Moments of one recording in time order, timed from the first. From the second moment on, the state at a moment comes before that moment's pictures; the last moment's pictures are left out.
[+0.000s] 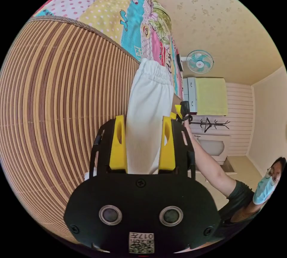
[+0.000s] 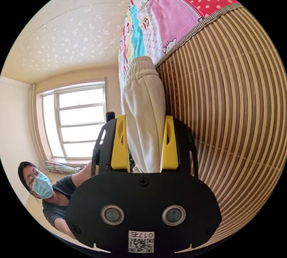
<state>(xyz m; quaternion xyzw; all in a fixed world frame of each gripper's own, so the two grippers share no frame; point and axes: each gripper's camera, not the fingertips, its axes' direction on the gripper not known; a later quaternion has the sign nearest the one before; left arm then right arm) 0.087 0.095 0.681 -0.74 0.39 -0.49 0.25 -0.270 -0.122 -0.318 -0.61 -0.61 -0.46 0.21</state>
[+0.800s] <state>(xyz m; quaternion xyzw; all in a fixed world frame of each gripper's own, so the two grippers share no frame) -0.040 -0.174 0.385 -0.78 0.39 -0.48 0.10 0.182 -0.105 -0.246 -0.47 -0.44 -0.75 0.16</state>
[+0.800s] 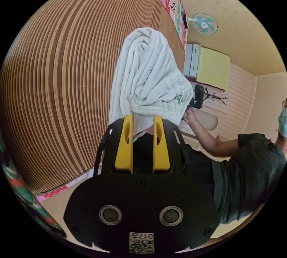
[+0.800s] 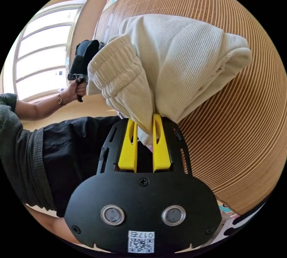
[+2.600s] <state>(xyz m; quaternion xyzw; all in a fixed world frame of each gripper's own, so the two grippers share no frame) -0.046 -0.242 0.387 -0.79 0.42 -0.36 0.25 0.156 -0.025 -0.013 -0.62 -0.55 -0.40 0.38</state>
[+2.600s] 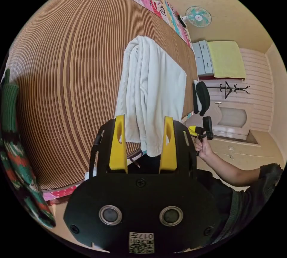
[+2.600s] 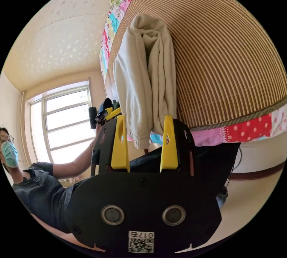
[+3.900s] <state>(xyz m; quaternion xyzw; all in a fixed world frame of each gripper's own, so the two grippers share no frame) -0.457 -0.386 0.450 -0.79 0.24 -0.35 0.44 0.191 0.094 -0.365 -0.58 -0.59 -0.57 0.01</state>
